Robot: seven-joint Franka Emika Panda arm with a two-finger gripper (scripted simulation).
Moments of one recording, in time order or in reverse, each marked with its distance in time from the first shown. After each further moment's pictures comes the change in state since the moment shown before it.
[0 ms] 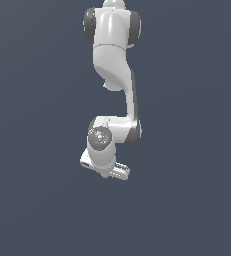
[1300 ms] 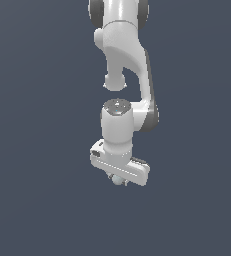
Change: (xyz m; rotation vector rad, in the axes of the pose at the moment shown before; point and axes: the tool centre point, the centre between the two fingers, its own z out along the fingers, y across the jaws) arm 0.037 -0.068 -0.099 0.148 0.311 0.143
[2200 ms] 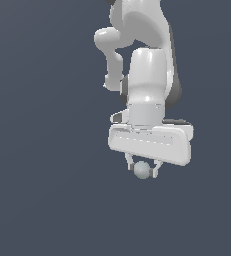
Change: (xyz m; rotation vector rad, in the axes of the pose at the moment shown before) arm 0.046 -0.090 -0.144 0.209 0.431 0.194
